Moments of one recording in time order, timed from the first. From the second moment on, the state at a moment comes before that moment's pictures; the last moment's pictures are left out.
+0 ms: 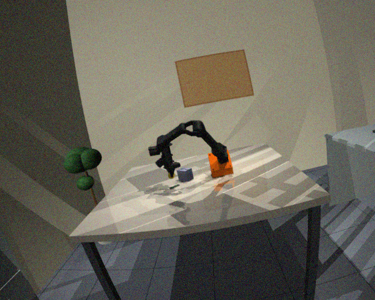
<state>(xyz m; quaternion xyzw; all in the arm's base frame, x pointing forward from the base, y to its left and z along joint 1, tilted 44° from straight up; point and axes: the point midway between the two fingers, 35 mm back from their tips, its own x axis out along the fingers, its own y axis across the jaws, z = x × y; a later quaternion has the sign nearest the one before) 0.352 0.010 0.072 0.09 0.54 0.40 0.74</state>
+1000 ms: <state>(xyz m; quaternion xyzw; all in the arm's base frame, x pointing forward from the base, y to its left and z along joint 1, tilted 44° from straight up) 0.349 -0.014 0.100 0.25 0.61 0.27 0.70</state>
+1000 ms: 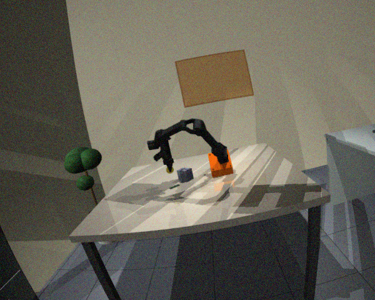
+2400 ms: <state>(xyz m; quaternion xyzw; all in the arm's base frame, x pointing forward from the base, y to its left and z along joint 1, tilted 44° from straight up) 0.348 -0.026 0.093 0.53 0.66 -0.03 0.52</state>
